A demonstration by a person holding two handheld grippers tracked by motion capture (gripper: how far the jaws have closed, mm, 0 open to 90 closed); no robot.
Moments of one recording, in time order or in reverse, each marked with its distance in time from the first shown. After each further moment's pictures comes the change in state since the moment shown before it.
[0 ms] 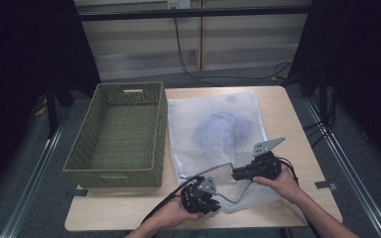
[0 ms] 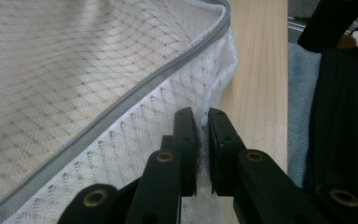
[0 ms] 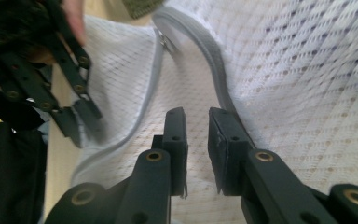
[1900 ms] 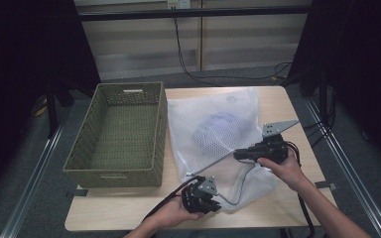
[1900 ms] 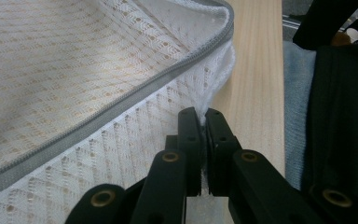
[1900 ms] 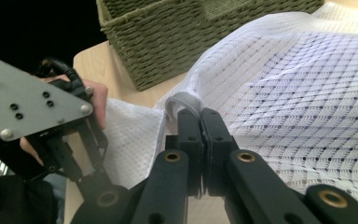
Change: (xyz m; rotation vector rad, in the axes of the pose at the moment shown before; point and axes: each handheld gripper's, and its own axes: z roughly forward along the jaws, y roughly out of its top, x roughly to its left) left arm 0.000 0.001 0.003 -0.003 -0.021 0.031; right arm 0.001 0.045 -0.033 -0.159 -0.016 -0.029
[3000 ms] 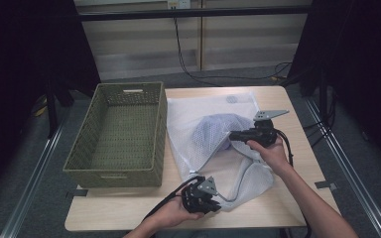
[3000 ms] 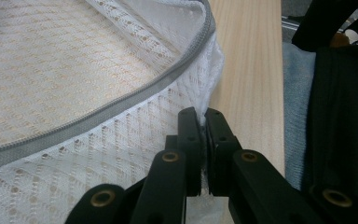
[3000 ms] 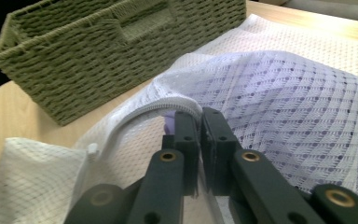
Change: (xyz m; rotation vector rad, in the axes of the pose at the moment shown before) left arm 0.000 -0.001 0.000 -0.007 -0.002 -0.006; right arm -0.055 0.007 0.027 -0.080 -0.172 0.077
